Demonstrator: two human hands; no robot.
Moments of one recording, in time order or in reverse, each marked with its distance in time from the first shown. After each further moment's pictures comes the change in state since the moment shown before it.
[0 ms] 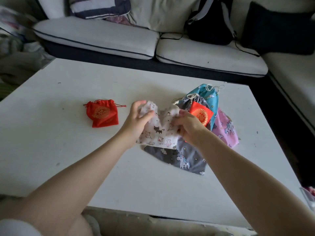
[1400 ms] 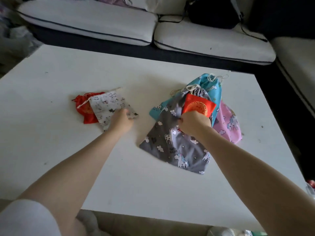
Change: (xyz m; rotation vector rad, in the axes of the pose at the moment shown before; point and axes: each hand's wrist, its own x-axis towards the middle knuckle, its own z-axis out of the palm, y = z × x) left_hand 0.080 -0.084 -0.019 0.702 0.130 -0.185; right_hand 0.037 0.005 -0.036 -1.852 0.217 -0.057
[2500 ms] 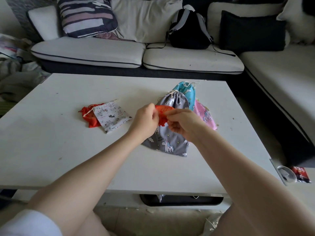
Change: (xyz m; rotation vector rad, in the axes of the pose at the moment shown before) left_hand -0.171 0.113 -0.028 -0.156 0.175 0.550; right_hand -0.155 0.003 -0.048 1.654 -0.025 0.037
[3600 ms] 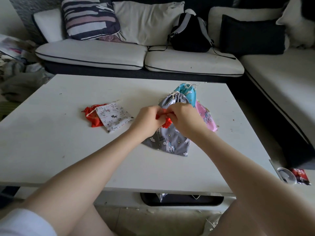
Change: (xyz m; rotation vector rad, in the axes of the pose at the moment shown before) left_hand -0.012 0.019 -0.014 -0.128 -0.175 -0.016; right_hand -0.013 -0.005 0.006 -1.318 0.129 -0.721
